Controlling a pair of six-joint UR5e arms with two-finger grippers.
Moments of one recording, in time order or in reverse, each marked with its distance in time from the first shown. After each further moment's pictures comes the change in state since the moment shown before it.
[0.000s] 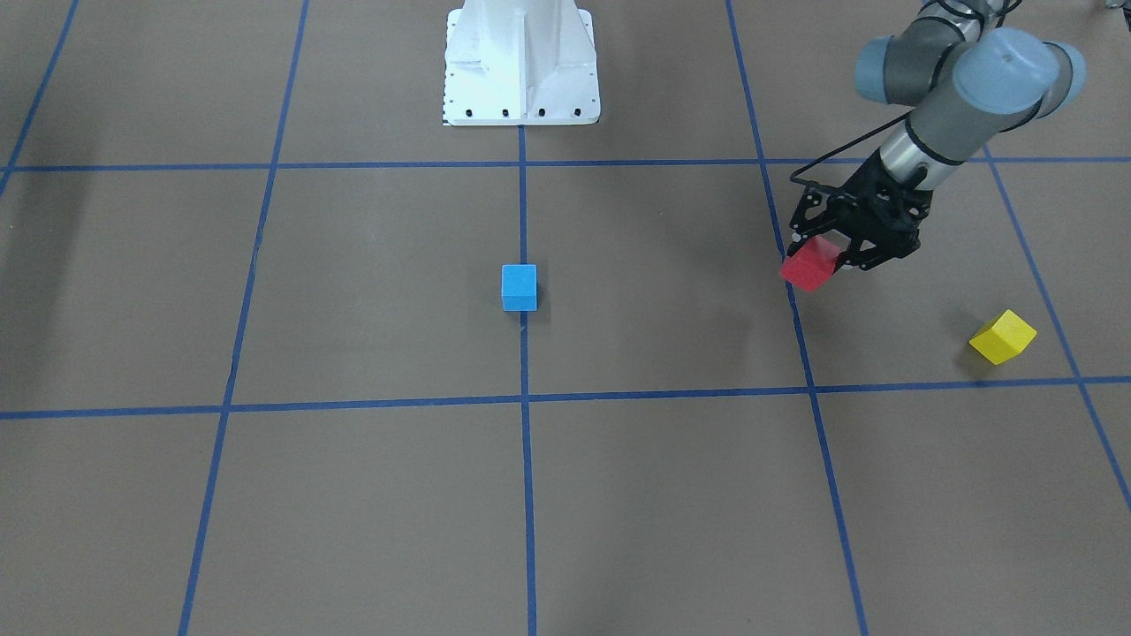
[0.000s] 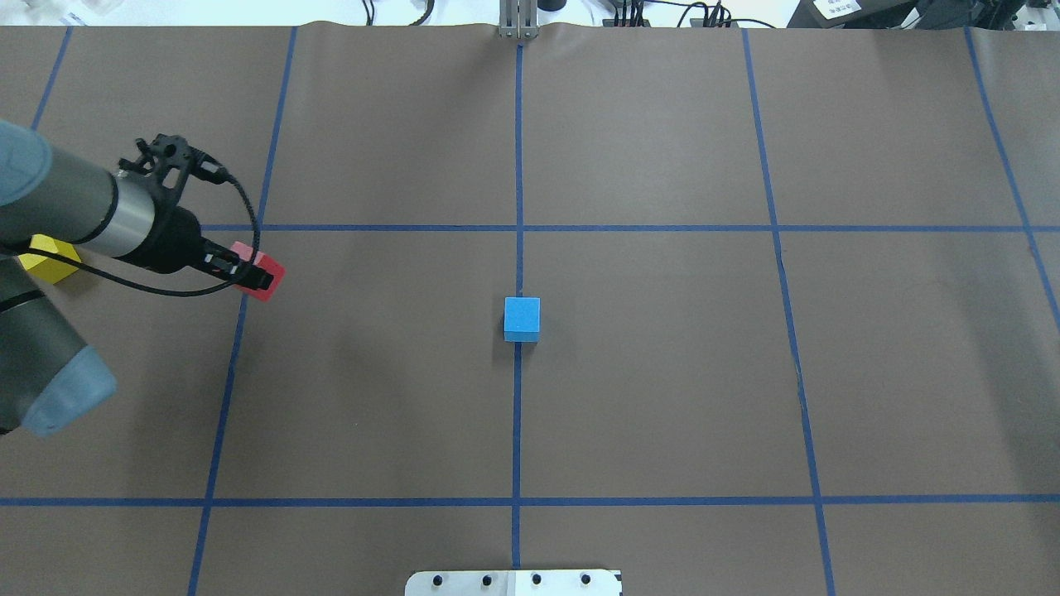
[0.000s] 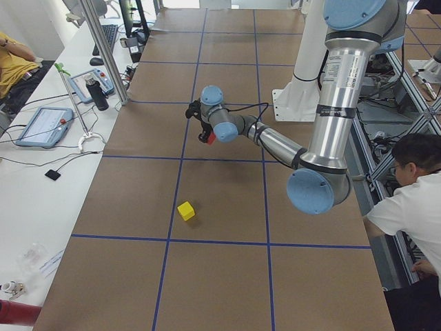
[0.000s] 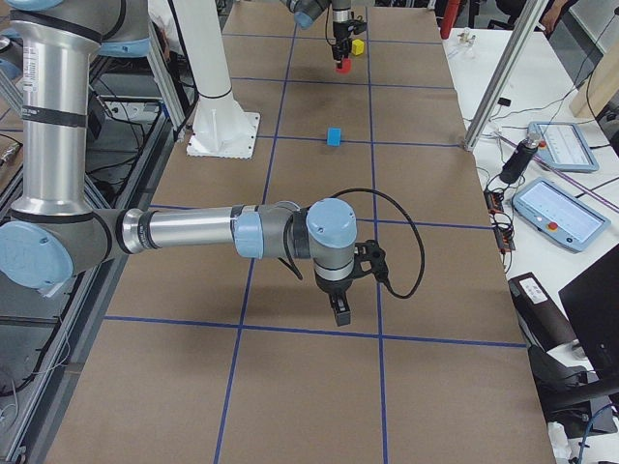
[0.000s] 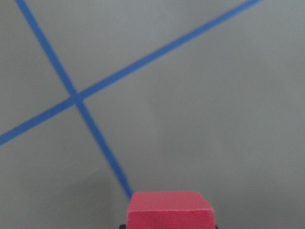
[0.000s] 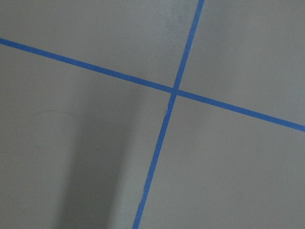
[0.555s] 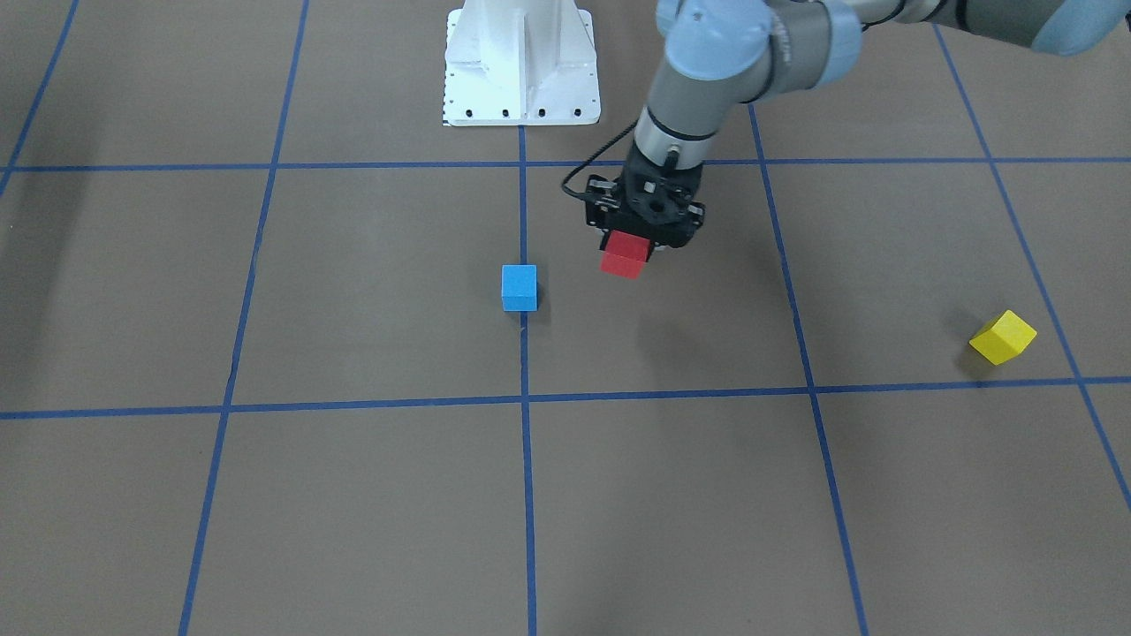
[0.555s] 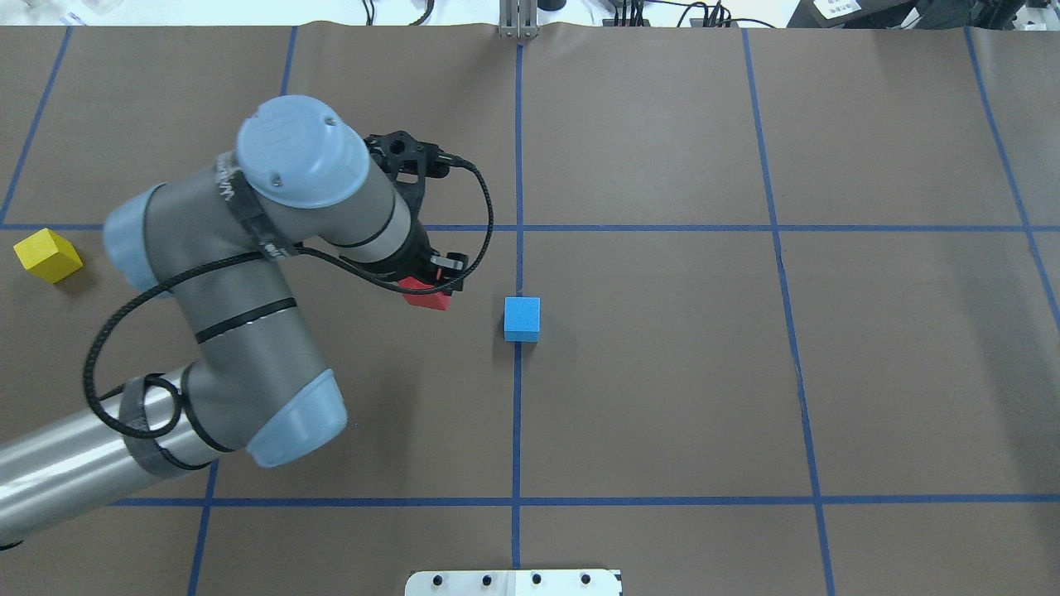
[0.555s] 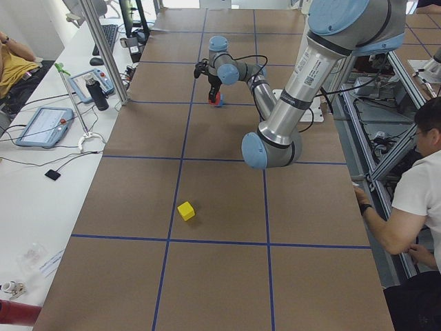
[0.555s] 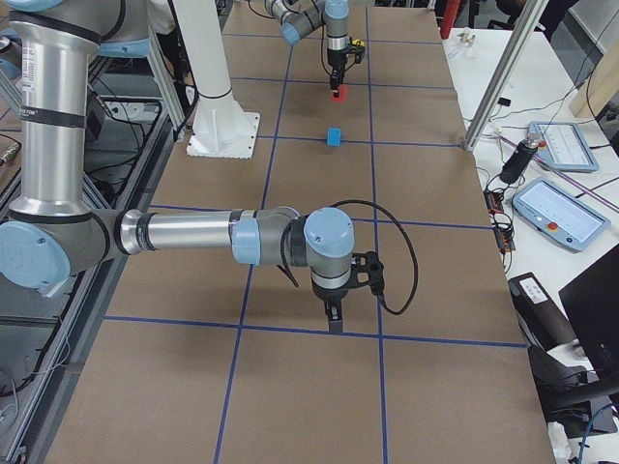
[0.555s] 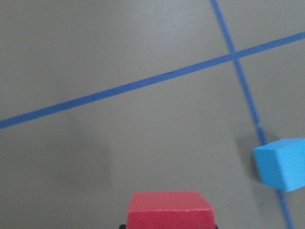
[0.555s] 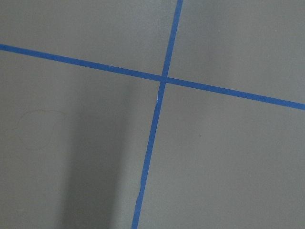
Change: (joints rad) left arm 0.215 -0.468 0.076 0.450 0.194 -0.337; right arm 0.005 0.000 -0.013 0.000 -0.002 0.093
